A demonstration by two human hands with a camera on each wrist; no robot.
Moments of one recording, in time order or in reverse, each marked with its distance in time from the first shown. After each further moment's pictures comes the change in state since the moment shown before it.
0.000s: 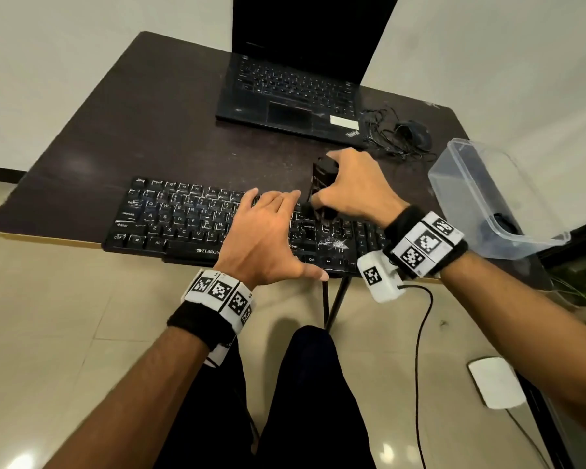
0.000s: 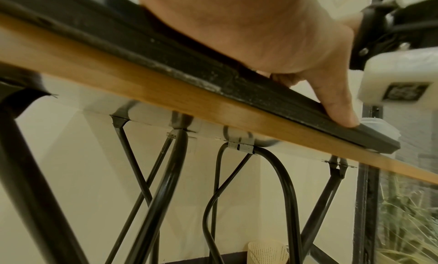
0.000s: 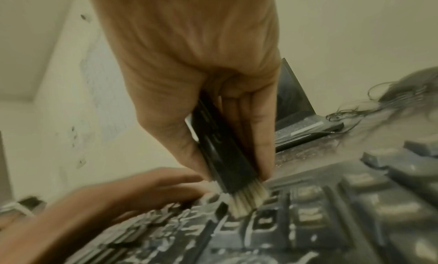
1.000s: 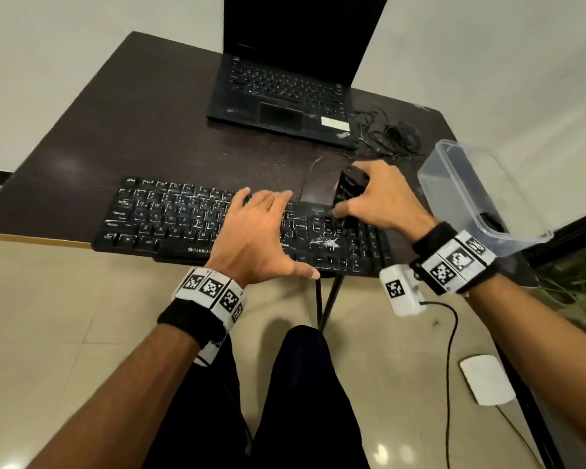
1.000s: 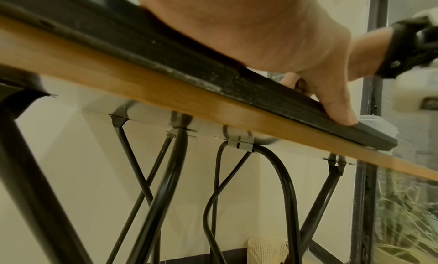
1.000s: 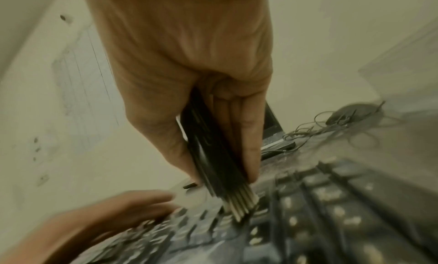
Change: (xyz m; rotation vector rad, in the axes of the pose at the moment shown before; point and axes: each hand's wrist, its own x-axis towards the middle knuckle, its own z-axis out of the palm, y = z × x) left_hand 0.002 -0.001 -0.002 -0.015 -0.016 -0.012; right_hand -0.025 0.043 -0.016 0.018 0.072 0.057
